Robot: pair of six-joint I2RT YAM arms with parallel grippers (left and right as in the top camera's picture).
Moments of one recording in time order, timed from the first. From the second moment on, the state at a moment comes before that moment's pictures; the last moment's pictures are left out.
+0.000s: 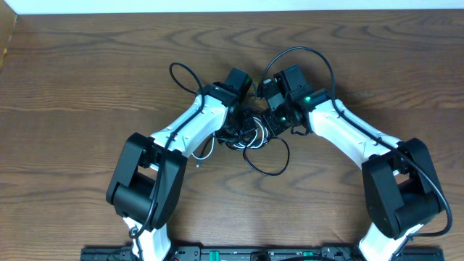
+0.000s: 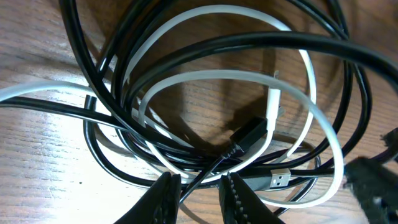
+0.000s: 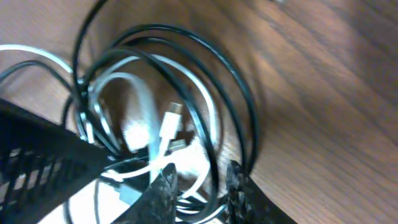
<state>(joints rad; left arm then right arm) -0.49 1.93 1.32 -0.81 0.26 -0.86 0.46 1.87 1.22 -0.51 -0.25 -0.07</state>
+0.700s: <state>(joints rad) -0.44 1.93 1.32 -0.82 0.26 -0.87 0.44 1.87 1.22 -0.53 -0.30 -0.03</state>
